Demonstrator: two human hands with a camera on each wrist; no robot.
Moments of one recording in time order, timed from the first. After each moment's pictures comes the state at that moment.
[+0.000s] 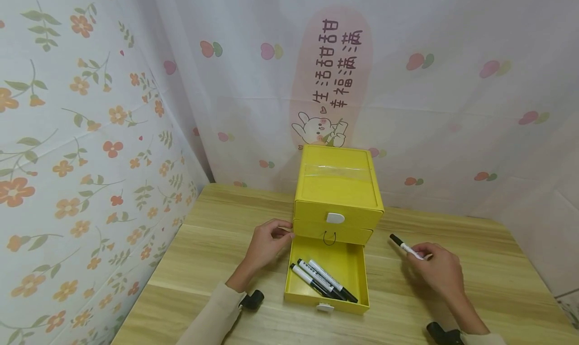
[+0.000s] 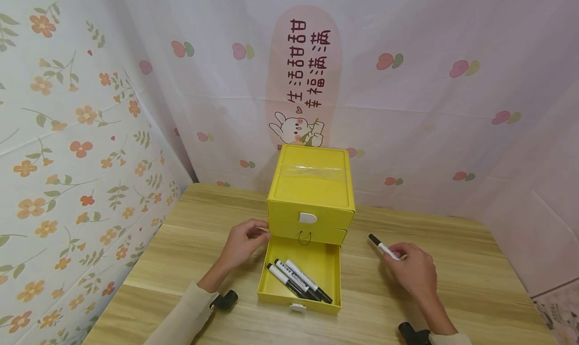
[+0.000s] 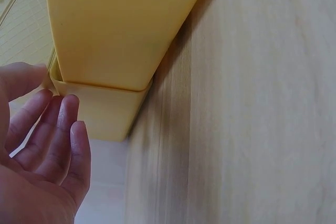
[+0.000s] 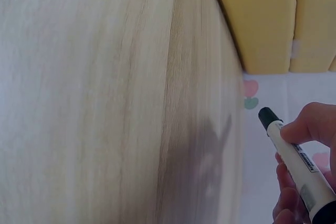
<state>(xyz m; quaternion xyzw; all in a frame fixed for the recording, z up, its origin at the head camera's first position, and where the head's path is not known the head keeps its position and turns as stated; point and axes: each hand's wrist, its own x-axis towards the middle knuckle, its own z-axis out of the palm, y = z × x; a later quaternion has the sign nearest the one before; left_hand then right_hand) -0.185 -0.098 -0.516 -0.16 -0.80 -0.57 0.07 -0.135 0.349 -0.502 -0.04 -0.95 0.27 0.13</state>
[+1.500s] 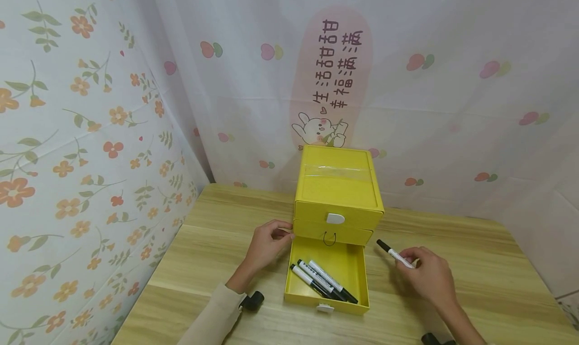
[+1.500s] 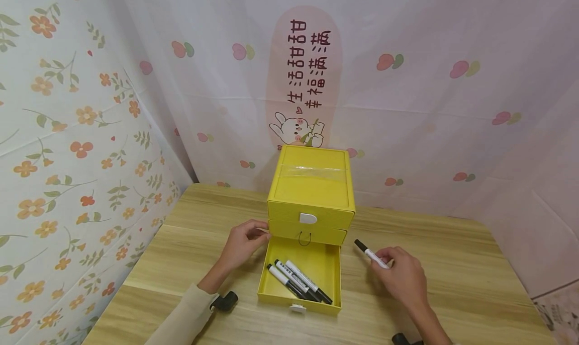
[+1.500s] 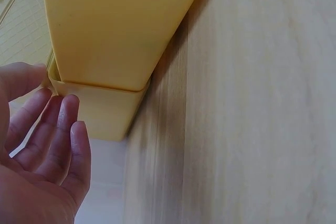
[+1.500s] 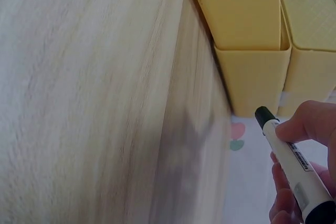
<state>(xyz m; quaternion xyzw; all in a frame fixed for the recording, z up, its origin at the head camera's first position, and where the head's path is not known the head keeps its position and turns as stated) -0.183 -0.098 -0.515 -0.15 -0.81 -0.56 0.07 -0.118 0.318 -0.494 0.02 -0.95 0.26 0.16</state>
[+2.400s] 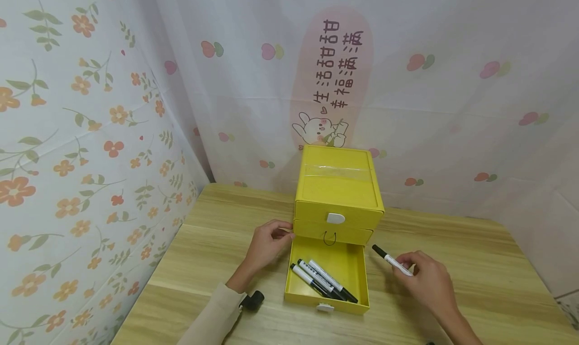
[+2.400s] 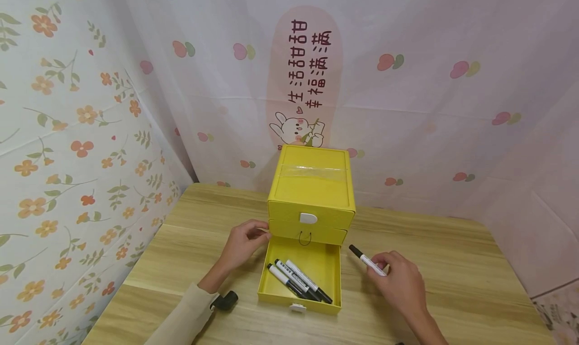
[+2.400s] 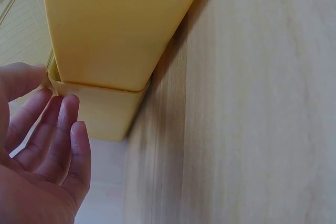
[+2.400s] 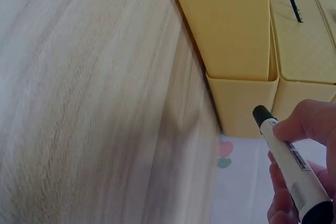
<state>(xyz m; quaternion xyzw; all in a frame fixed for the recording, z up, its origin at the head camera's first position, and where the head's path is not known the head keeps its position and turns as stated) -0.184 -0.098 -0.517 -0.15 -0.81 -0.57 0.07 -0.100 0.302 -0.487 0.05 -0.95 0.25 0.19</state>
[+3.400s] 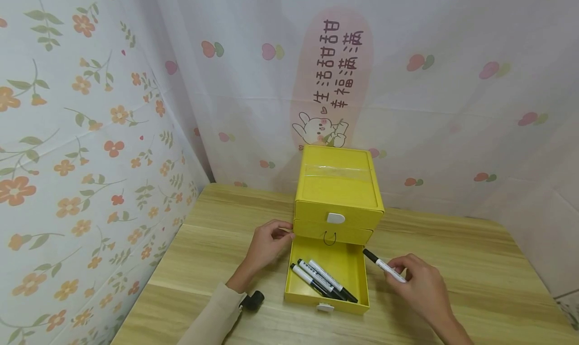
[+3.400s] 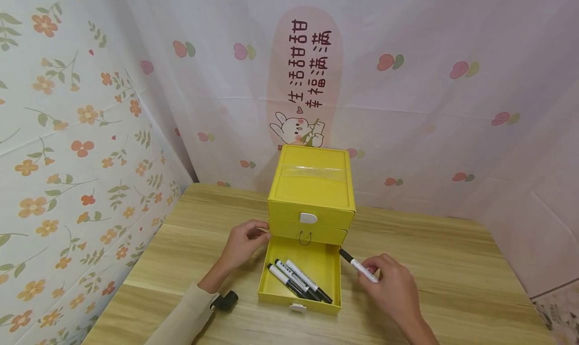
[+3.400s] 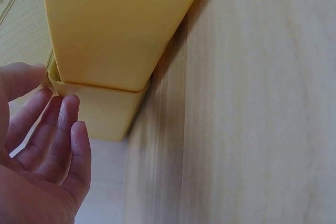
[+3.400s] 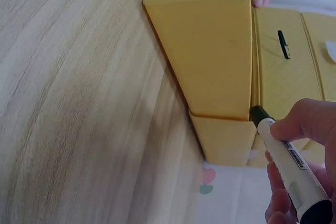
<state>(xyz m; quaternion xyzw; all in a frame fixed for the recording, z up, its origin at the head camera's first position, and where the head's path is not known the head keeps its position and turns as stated) -0.184 -0.098 -0.519 -0.15 -0.81 -0.57 0.07 -0.089 0.280 -0.480 0.10 -0.94 0.25 0.22</state>
